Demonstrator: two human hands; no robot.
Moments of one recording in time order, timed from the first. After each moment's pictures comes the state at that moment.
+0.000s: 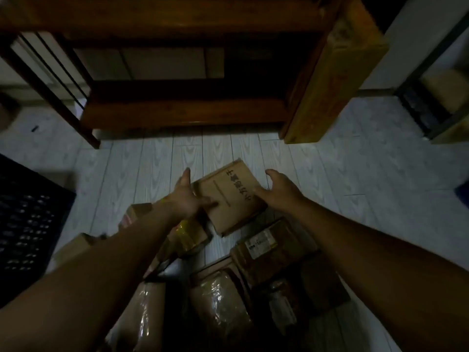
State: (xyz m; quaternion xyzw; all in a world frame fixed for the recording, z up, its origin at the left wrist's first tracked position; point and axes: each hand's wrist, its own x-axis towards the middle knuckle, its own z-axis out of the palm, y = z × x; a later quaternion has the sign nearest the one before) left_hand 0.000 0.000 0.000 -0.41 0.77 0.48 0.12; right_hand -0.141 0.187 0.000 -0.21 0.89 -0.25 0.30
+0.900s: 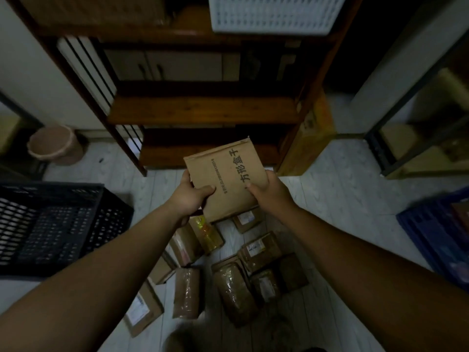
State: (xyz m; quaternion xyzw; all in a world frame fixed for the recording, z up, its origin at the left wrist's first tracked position) left_hand 0.058 0.003 0.362 -0.42 0.62 0.66 0.00; right_hand -0.058 0.162 0.362 -0.15 0.86 -0.39 0.29
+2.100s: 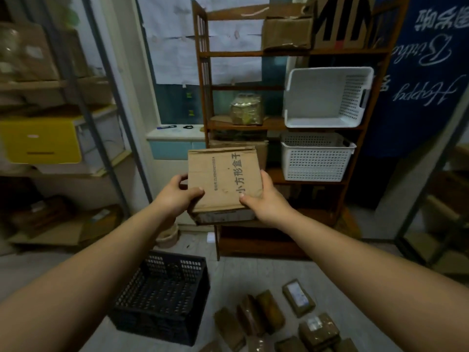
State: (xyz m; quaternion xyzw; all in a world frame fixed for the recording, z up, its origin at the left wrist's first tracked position) left_hand 0.437 -0.051 0.803 -0.36 0.71 0.56 -0.23; right_hand 0.288 0.102 0.783 -0.39 0.75 -0.50 0.18
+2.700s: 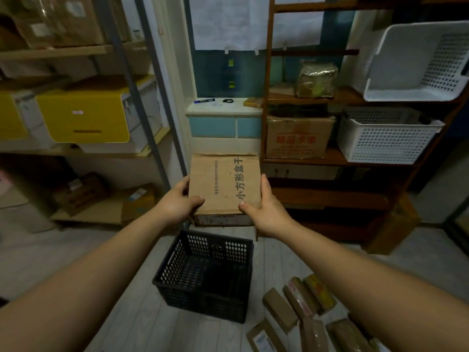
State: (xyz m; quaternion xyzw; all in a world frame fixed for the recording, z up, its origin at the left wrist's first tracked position) left_hand 0.581 -0.275 0.757 -0.38 0.75 0.52 -0.14; right_hand 0.431 -0.130 0.716 -0.37 0.77 -0.46 0.24
